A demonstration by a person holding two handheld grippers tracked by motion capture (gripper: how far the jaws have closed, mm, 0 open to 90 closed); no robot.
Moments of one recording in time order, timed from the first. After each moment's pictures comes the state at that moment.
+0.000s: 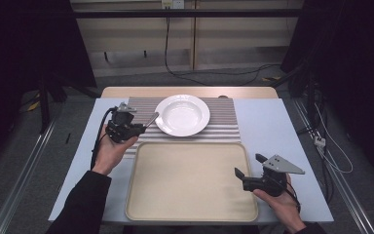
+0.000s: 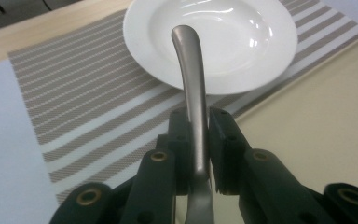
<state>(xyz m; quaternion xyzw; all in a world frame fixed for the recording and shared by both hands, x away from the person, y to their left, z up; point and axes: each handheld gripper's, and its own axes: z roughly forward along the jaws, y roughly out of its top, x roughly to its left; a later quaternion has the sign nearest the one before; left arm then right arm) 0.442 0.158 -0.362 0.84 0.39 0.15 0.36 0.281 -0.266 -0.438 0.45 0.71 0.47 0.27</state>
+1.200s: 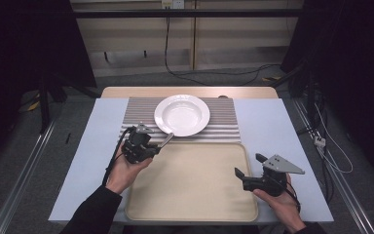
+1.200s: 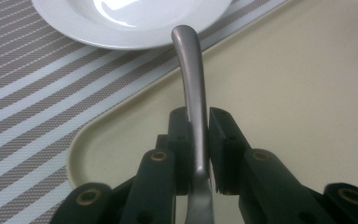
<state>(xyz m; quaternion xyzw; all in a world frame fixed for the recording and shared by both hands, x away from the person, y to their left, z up) 0.395 0.115 -0.392 0.86 0.37 0.11 0.33 0.281 -0.266 -0.438 0.45 0.71 0.47 0.27</state>
